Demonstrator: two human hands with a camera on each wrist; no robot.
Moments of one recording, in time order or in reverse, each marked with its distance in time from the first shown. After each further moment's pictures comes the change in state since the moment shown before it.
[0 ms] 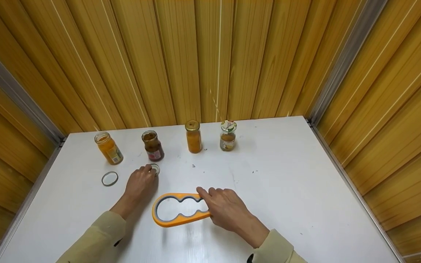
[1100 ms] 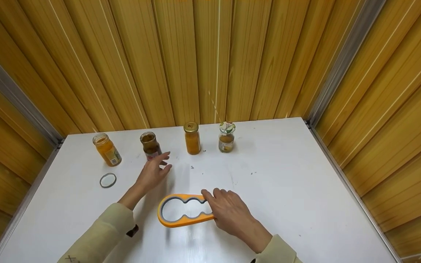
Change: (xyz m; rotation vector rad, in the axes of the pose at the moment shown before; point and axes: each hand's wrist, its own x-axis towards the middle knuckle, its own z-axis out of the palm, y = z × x) left_hand 0.054 0.028 -0.033 -0.807 -0.179 -0.361; right_hand -0.011 0.007 0.004 -0.042 -0.014 0.033
